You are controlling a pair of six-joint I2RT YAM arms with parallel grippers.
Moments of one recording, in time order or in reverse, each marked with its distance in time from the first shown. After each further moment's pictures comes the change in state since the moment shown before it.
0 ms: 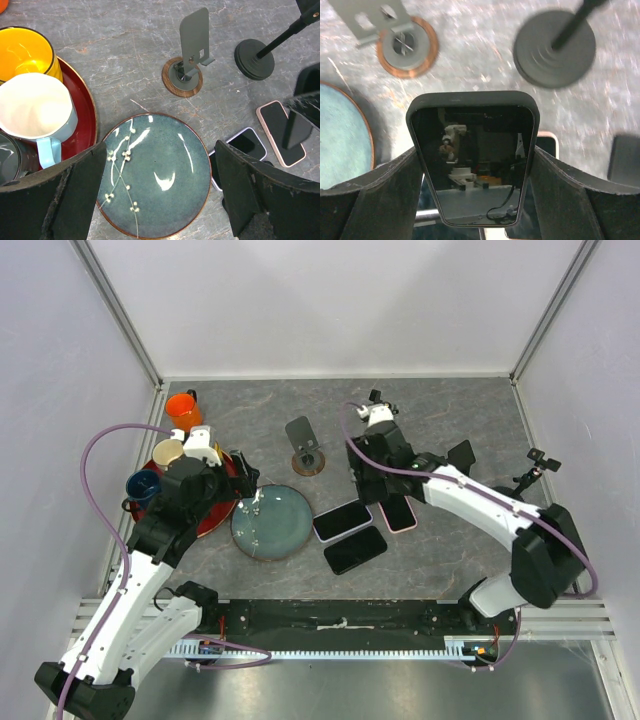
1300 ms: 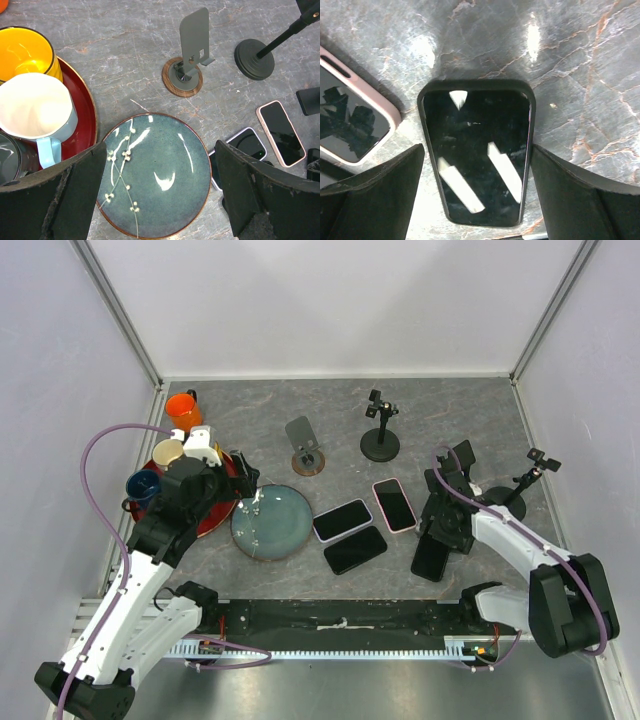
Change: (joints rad) left arm 0.000 0.000 0.000 0.000 0.000 0.000; right arm -0.416 -0.314 -0.544 -0.391 -0.136 0.460
